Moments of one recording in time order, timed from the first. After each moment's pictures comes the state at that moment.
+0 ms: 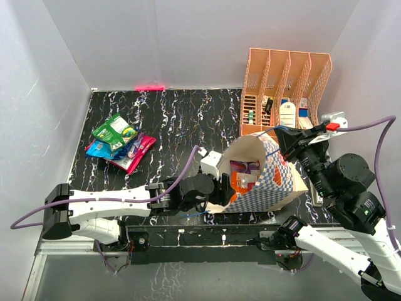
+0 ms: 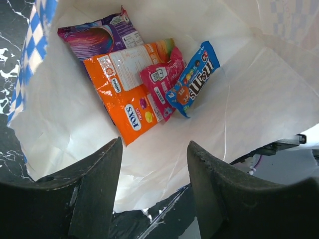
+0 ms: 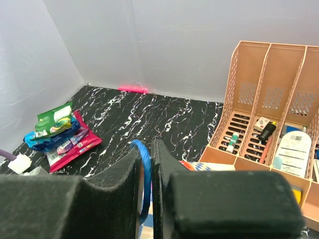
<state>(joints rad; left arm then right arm) -1.37 1.29 0.97 -0.18 -0.43 -0.68 0.71 0.58 1.14 -0.43 0.34 0.12</state>
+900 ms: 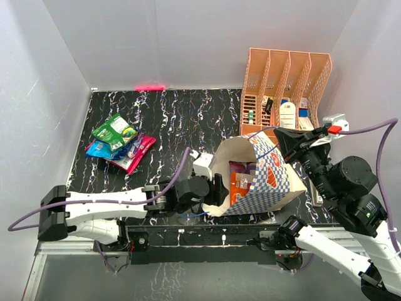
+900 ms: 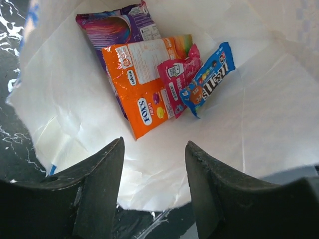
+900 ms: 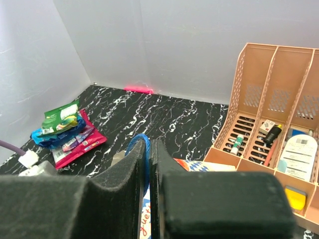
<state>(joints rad) -1.36 1.22 0.89 -0.20 -0.46 -0.77 0.71 0.56 1.13 -0.42 0.30 0.12</state>
